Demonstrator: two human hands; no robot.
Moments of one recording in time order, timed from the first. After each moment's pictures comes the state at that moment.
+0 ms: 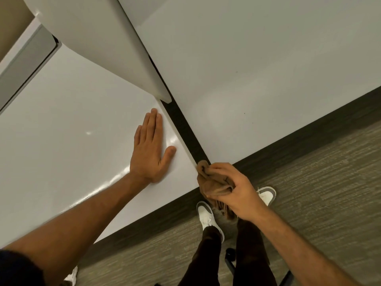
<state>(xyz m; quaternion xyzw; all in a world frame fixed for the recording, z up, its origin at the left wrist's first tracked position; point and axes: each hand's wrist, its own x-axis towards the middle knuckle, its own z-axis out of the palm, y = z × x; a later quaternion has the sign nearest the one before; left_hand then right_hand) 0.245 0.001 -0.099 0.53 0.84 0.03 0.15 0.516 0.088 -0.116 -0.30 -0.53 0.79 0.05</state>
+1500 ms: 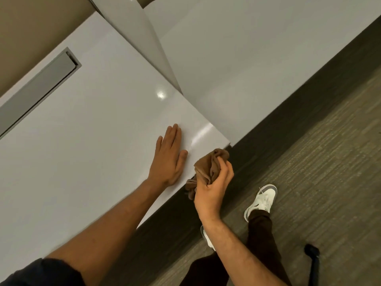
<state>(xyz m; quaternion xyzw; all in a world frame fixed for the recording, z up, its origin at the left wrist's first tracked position) 0.235 -0.102 -0.080 0.62 0.75 0.09 0.21 0.392 -0.127 -0.073 -0.59 -0.41 0.56 0.41</state>
